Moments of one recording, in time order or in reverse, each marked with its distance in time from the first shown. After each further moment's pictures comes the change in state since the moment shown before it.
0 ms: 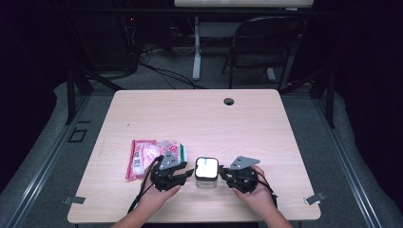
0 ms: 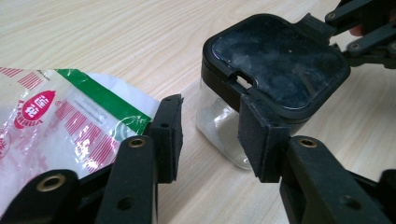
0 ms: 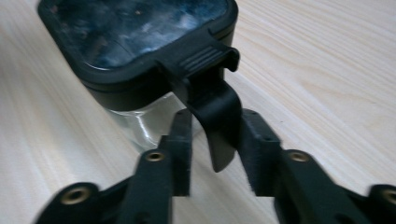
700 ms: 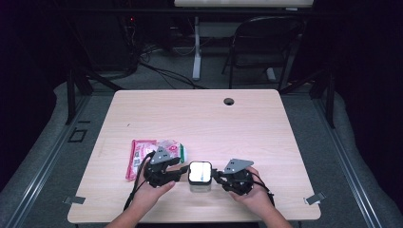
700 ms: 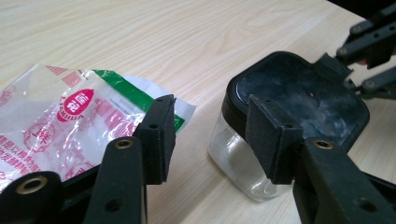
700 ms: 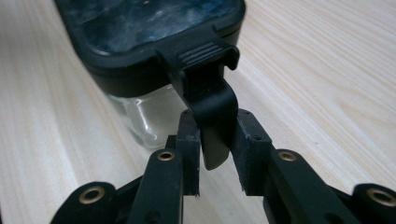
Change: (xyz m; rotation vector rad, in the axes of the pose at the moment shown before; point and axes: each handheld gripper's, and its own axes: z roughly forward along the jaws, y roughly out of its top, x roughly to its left) left arm 0.015 0.003 -0.012 -0.017 0.004 -0.057; right arm 0.009 0.005 0.006 -0.005 0.078 -0.093
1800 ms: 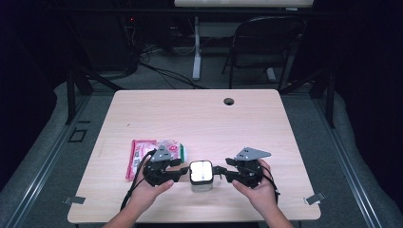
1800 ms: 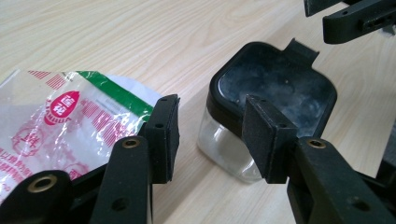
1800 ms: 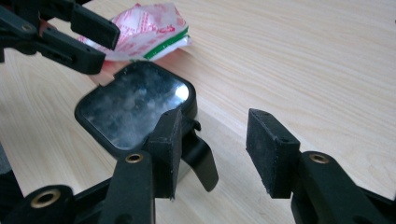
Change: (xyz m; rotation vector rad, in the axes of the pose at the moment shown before) left arm -0.001 0.010 -0.008 0.048 -0.068 0.015; right arm -0.004 0.028 -0.044 -0.125 -0.075 0.208
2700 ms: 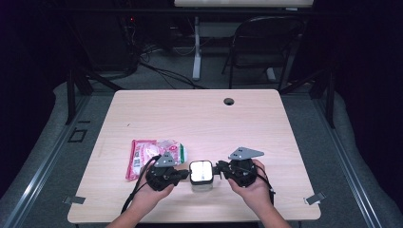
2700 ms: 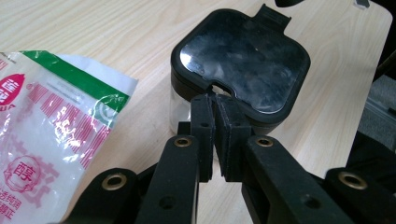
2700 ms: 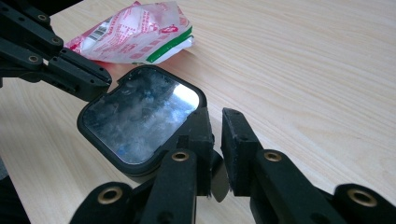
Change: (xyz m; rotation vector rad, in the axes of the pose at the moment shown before) left arm -0.009 -0.010 0.007 0.076 -0.060 0.060; right arm 0.009 0.004 0.011 0.027 -0.013 0.005
